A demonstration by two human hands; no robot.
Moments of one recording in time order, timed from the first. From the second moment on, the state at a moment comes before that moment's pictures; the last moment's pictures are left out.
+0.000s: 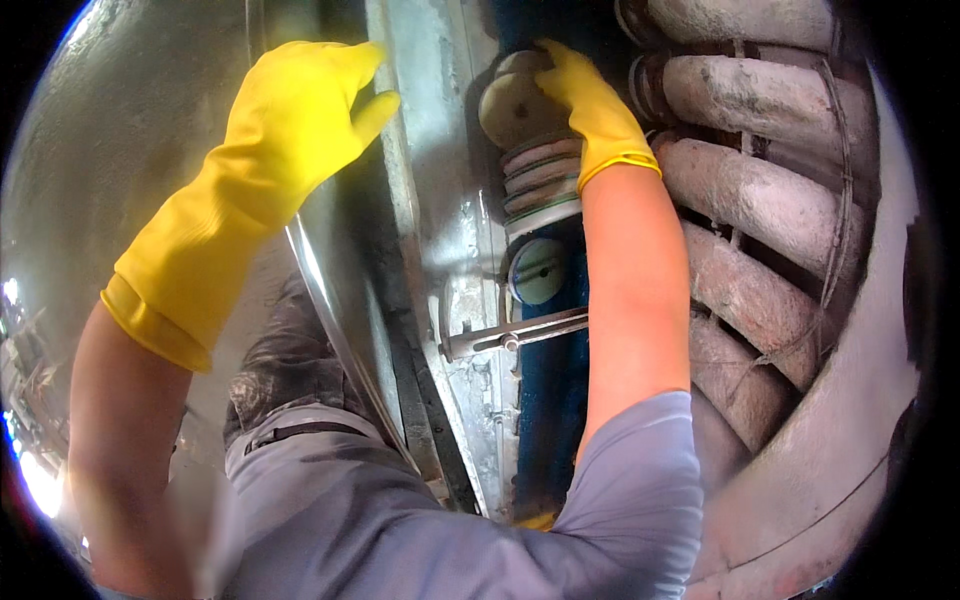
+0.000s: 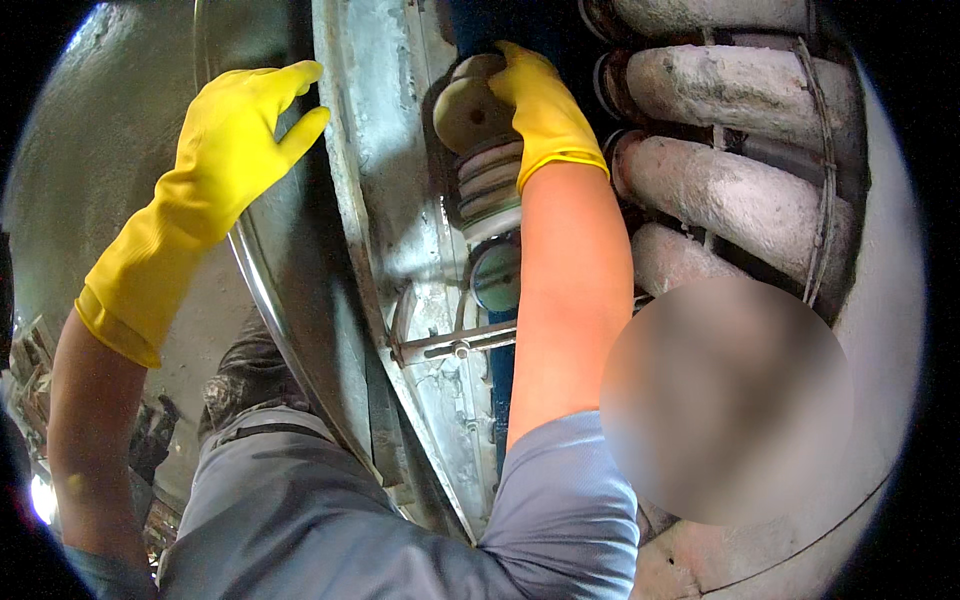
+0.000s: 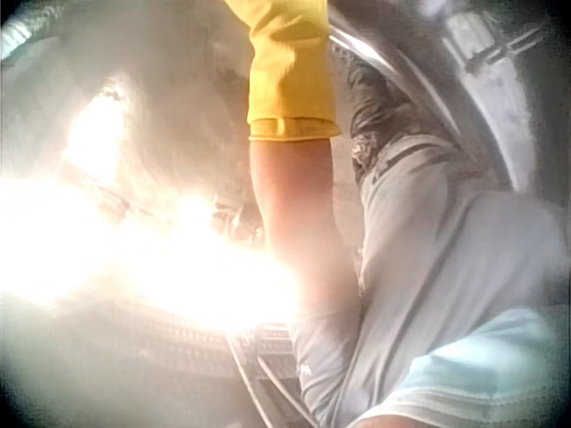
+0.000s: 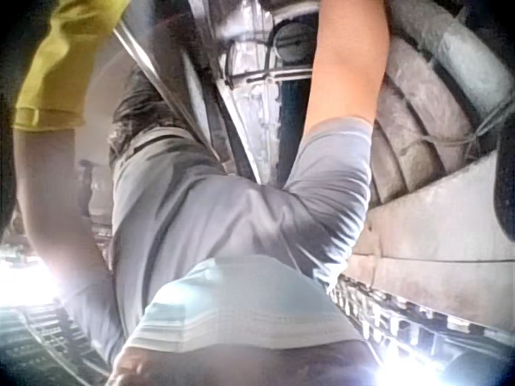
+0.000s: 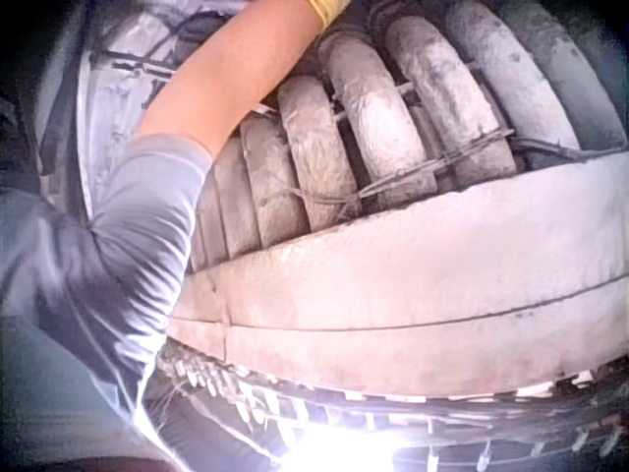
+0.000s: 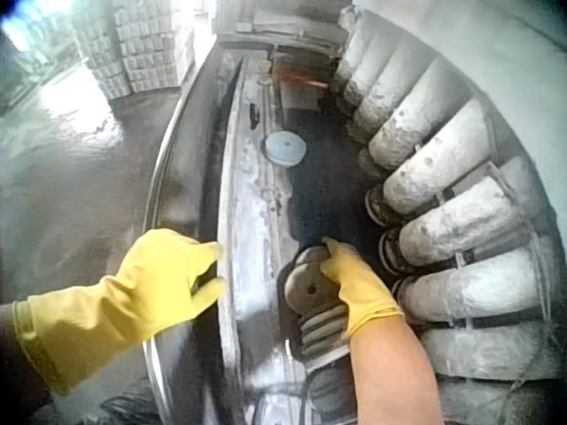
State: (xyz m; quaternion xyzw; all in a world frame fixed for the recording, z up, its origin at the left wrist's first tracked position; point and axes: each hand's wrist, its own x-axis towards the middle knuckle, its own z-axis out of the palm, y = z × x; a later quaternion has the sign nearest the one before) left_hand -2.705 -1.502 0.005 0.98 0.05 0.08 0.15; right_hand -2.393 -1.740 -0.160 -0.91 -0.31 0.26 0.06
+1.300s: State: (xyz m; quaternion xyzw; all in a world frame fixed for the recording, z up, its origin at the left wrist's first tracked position) left_hand -2.701 -1.489 0.000 1.00 0.06 0.02 0.07; right_hand -2.742 -1.963 0.060 -0.92 -0.19 -0.22 0.28
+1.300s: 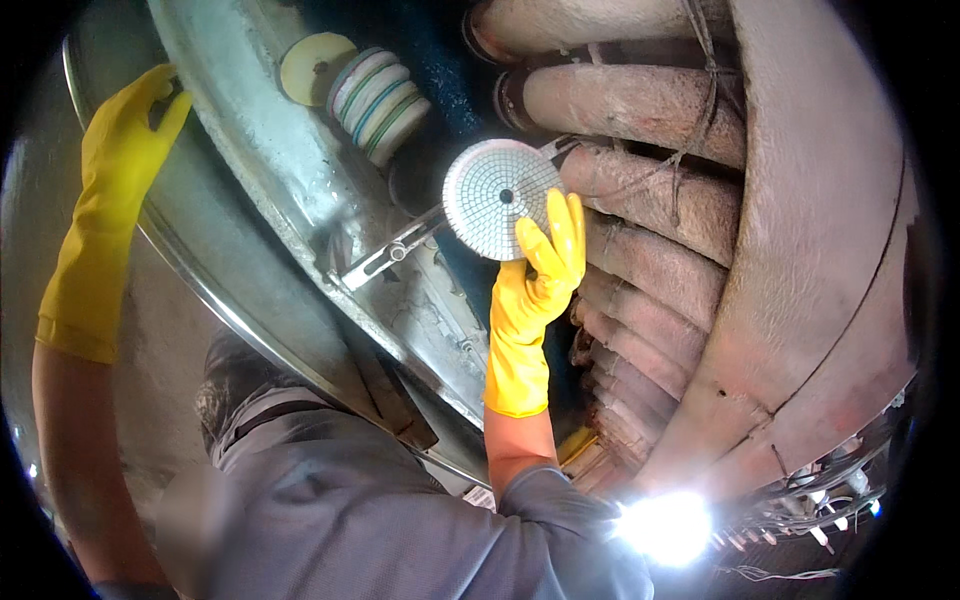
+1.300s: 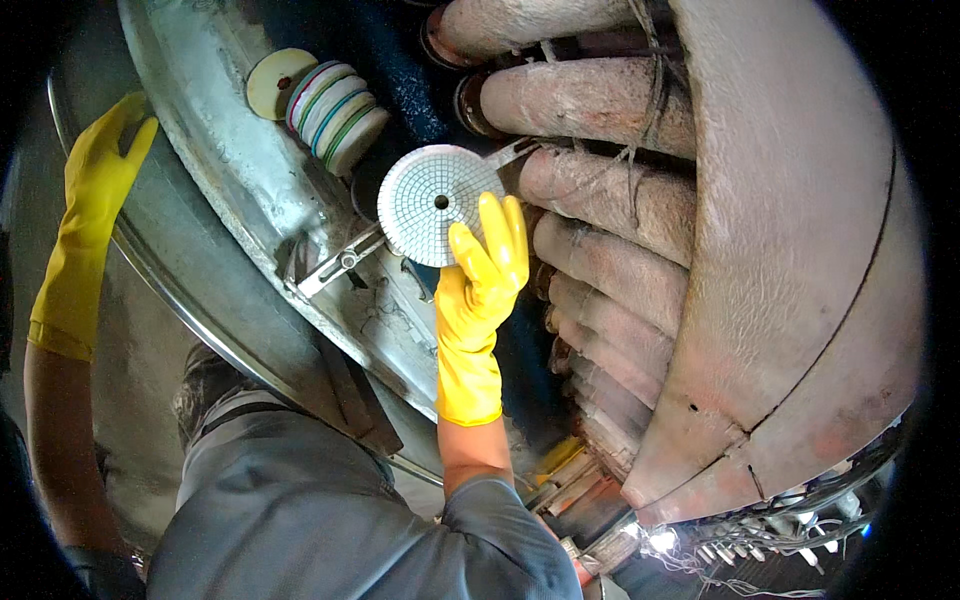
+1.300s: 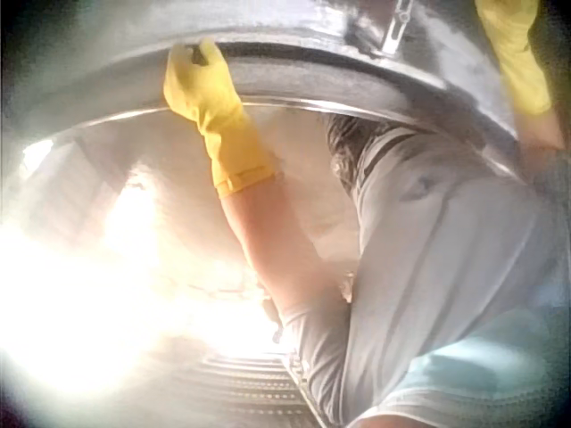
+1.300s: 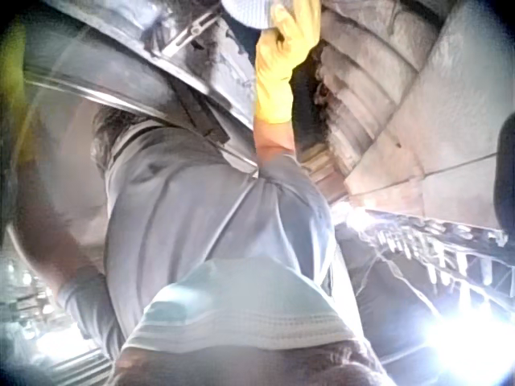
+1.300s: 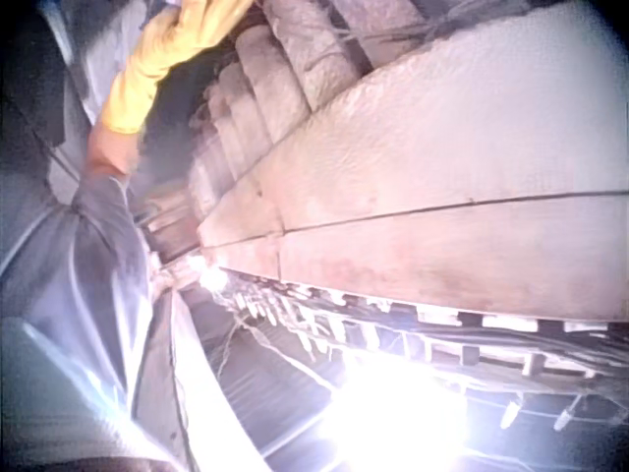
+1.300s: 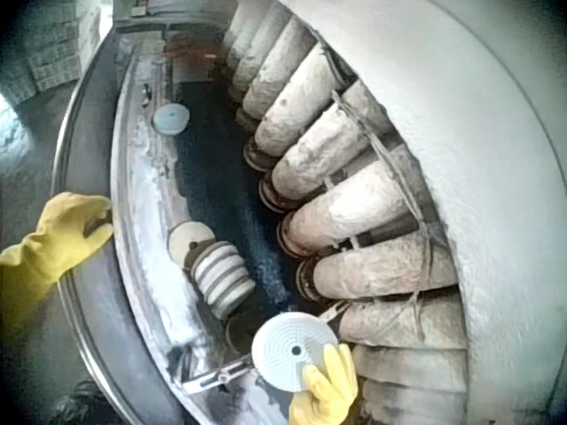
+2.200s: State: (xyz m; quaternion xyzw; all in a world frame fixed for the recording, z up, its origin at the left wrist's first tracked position) left_hand -2.696 -1.493 0.007 0.99 0.06 0.00 0.11; right_hand -2.790 -1.976 -0.043 -0.90 -0.05 -0.21 0.39
